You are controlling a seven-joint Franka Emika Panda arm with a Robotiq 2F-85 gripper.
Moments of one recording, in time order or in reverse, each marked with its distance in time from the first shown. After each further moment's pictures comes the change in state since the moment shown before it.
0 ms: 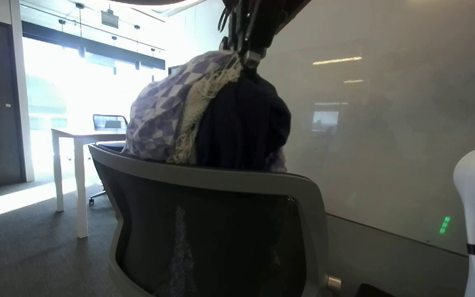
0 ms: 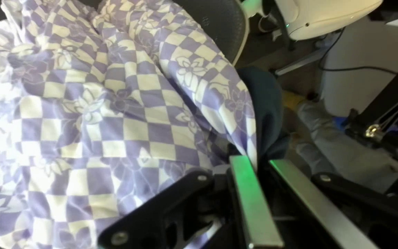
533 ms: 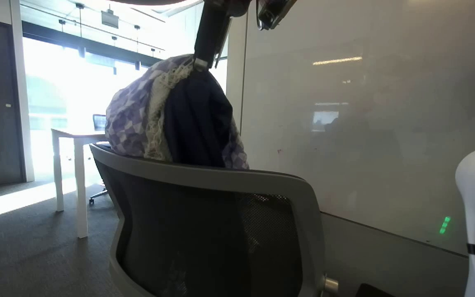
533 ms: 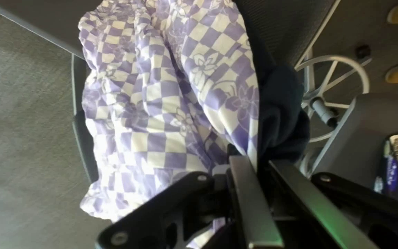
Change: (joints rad) arm -0.024 -0.019 0.031 -0.062 -0.101 0.381 0.229
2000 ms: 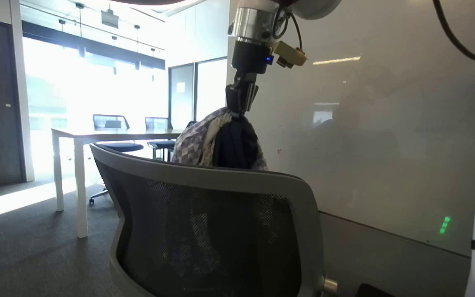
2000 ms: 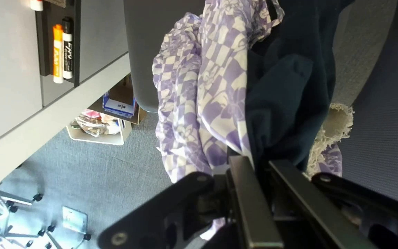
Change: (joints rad) arm -0.310 0.054 0.022 -0.118 -0.296 0.243 0.361
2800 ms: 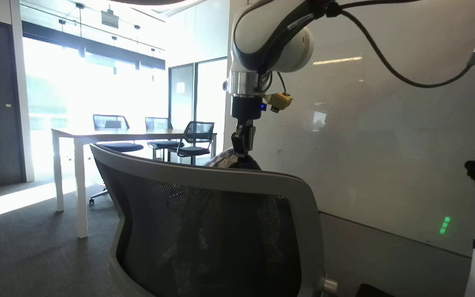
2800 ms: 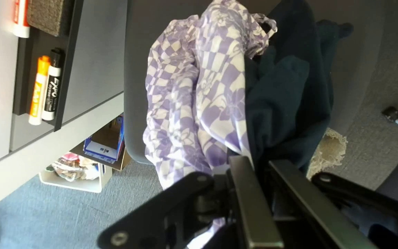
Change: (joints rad) arm -0.095 0.237 -0.022 0.007 -0.024 0.061 -0.154
